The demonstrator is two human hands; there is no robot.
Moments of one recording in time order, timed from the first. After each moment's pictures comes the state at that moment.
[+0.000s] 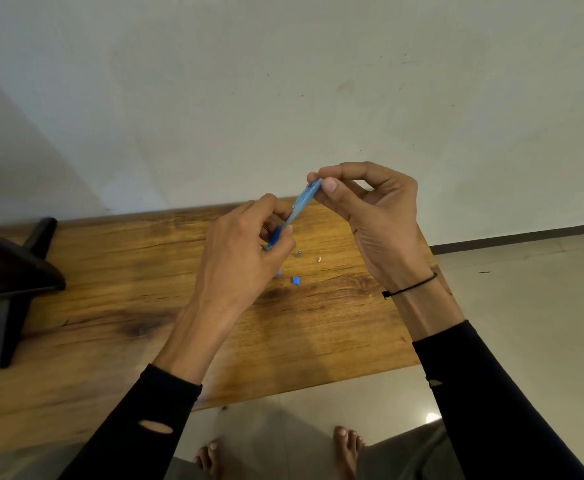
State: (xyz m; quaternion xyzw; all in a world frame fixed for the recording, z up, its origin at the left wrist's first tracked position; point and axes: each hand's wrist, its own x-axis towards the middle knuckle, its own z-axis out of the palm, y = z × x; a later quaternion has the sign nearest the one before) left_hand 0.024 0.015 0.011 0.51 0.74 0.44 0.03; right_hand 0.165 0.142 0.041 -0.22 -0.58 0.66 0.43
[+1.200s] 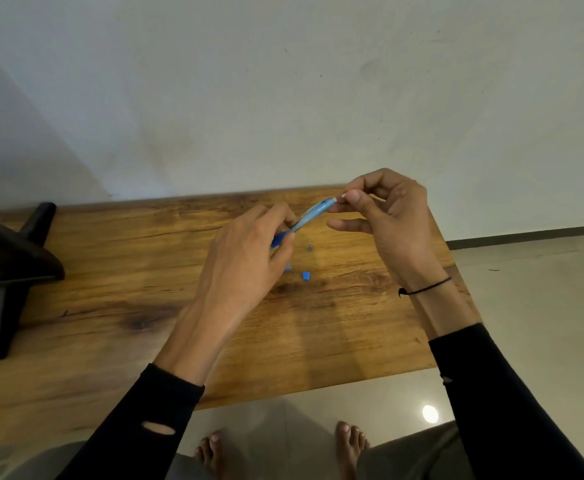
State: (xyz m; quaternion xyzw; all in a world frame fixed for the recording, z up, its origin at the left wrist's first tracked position) left_hand 0.013 0.011 -0.010 0.55 0.77 0.31 0.06; right_hand 0.170 0.157 0.010 -0.31 -0.62 0.62 0.36
